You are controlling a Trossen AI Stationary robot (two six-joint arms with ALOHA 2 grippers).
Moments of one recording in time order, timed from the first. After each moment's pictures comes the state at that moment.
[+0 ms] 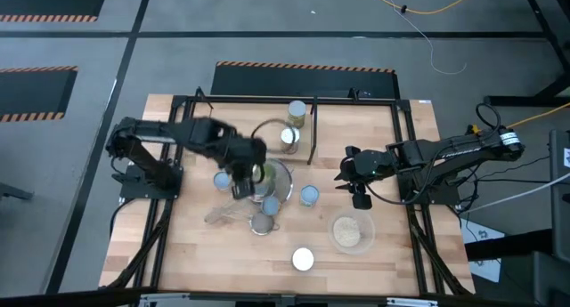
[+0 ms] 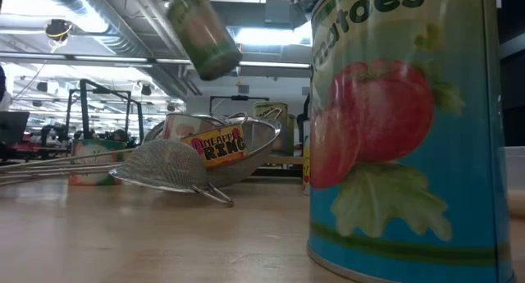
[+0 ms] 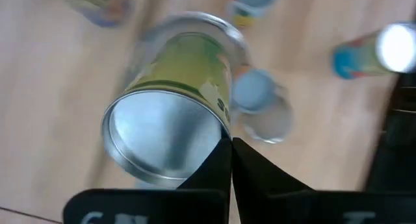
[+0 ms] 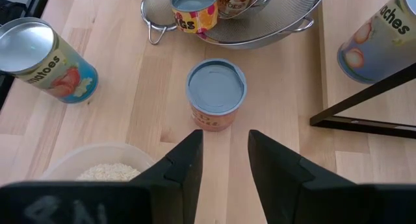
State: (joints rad) left arm -0.08 1.59 1.78 -1.38 -0.04 -0.39; right arm 0.17 1.13 0.92 -0.64 0.05 0.08
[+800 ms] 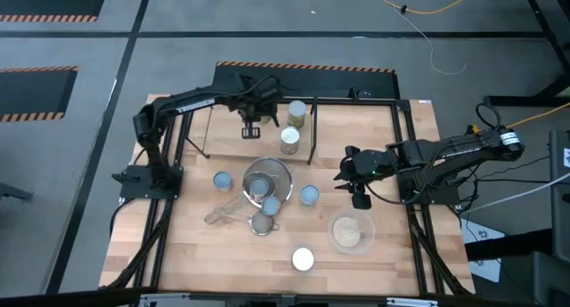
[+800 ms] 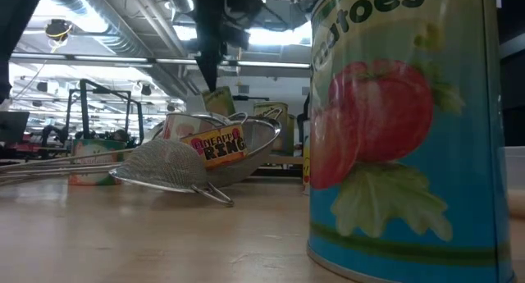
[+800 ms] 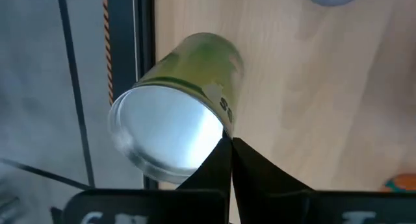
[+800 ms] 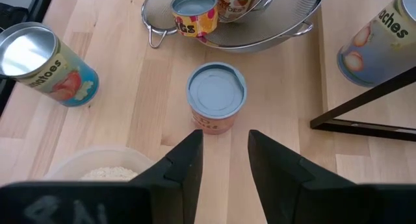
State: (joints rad) left arm 0.41 1.82 1.78 -1.29 -0.29 0.38; right arm 0.18 1.13 0.92 -0.63 0.05 0.08
